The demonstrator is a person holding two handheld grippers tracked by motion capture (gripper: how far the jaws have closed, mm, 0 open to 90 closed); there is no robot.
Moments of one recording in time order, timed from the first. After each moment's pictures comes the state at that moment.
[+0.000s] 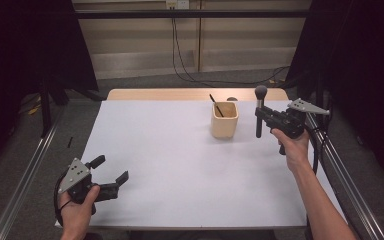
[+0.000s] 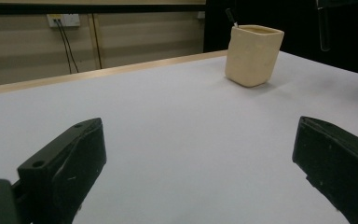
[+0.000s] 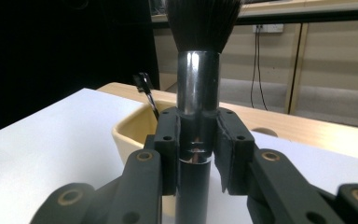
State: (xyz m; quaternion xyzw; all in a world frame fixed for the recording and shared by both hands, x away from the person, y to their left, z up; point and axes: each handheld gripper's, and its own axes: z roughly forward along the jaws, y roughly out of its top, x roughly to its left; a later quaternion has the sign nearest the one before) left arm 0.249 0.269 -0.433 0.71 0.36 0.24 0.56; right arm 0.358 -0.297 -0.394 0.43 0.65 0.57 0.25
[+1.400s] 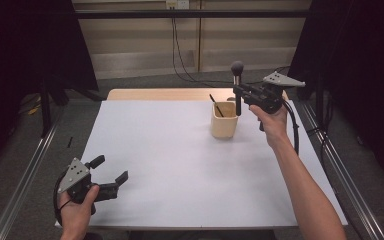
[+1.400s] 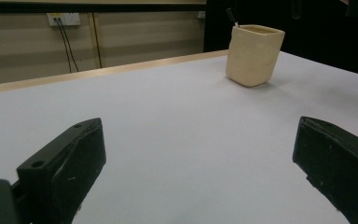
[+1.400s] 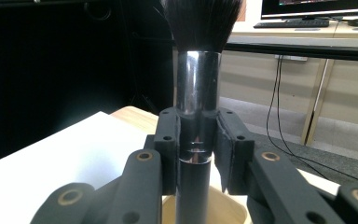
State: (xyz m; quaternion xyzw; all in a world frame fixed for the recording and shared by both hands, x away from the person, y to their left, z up) left arm 0.250 0.270 -0.434 0.71 0.36 0.24 0.56; right arm 0.407 -0.238 -0.345 0.39 0.67 0.58 0.26
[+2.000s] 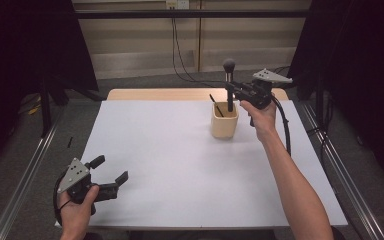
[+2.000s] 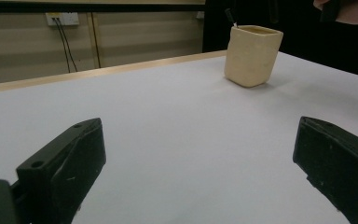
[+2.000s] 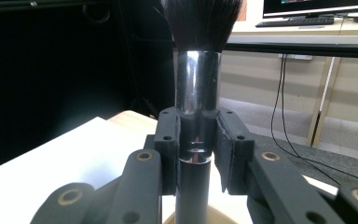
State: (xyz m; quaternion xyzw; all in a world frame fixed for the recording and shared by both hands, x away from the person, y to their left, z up) left arm 0.250 0.271 -0.433 0.71 0.36 0.24 0.56; right arm 0.435 -0.221 -0.357 0.40 0.66 0.59 0.25
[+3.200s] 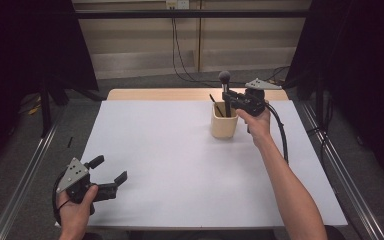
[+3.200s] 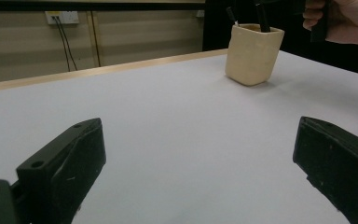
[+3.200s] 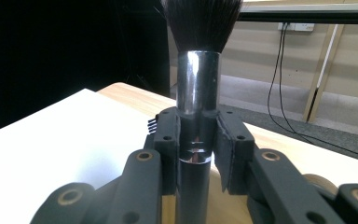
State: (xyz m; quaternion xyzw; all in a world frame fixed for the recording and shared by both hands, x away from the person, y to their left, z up) left arm 0.251 0.273 -0.434 0.71 0.36 0.23 0.56; right arm 0.443 -0.217 -0.394 0.41 0.68 0.55 0.24
